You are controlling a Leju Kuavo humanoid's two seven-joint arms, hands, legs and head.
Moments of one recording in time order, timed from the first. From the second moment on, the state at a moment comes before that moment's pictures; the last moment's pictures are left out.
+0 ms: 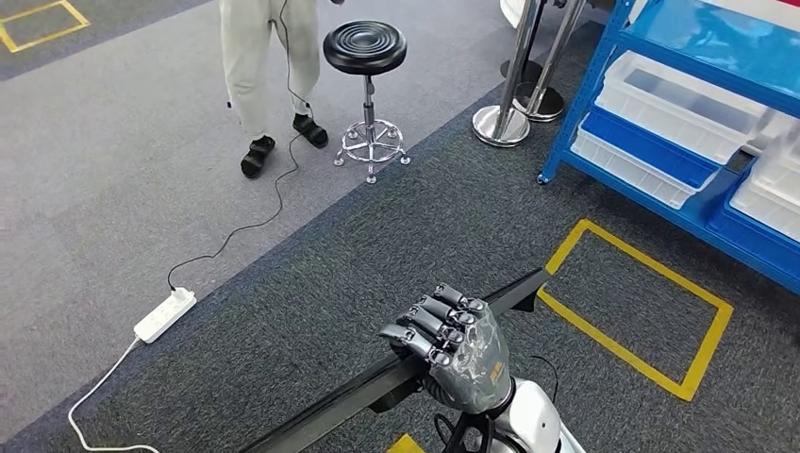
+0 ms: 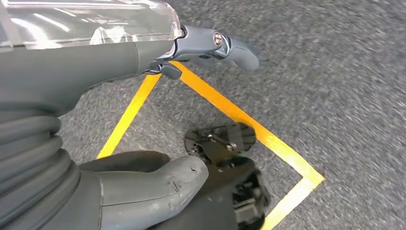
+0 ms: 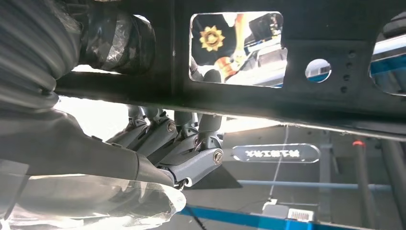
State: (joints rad) left arm -0.07 -0.14 0.10 -0.20 -0.20 0.18 -0.35; right arm -0.12 -0.01 0.57 -1.82 1.06 -0.70 -0.41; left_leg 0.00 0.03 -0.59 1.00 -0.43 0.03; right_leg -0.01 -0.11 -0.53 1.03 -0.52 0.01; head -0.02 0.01
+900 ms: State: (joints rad) left arm -0.06 -0.13 0.14 -0.20 -0.20 0.19 -0.39; right arm 0.00 -0.01 0.41 -1.95 1.06 -0.70 -0.48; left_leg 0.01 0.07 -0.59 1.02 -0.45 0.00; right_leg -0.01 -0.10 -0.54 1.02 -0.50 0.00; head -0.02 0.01
